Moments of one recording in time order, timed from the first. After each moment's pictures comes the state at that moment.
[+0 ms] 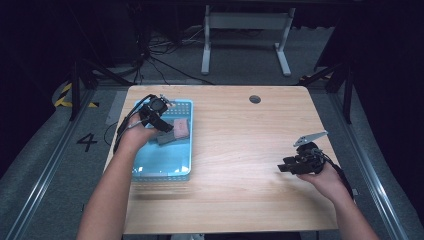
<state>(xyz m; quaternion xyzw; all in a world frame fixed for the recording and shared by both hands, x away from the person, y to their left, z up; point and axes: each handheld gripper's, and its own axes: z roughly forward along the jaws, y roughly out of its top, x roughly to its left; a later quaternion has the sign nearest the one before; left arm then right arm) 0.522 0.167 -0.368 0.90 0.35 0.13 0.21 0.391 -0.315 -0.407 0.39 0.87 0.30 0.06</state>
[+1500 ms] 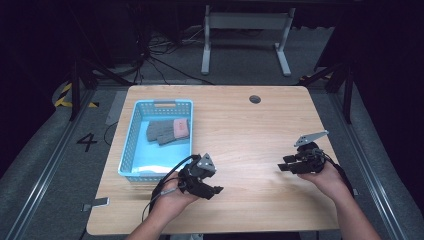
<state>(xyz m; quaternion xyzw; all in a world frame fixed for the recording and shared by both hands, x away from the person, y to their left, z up) 0.346 0.052 -0.411 0.91 0.21 0.00 0.35 0.393 -0.318 -0.408 0.37 0.87 0.31 0.06</state>
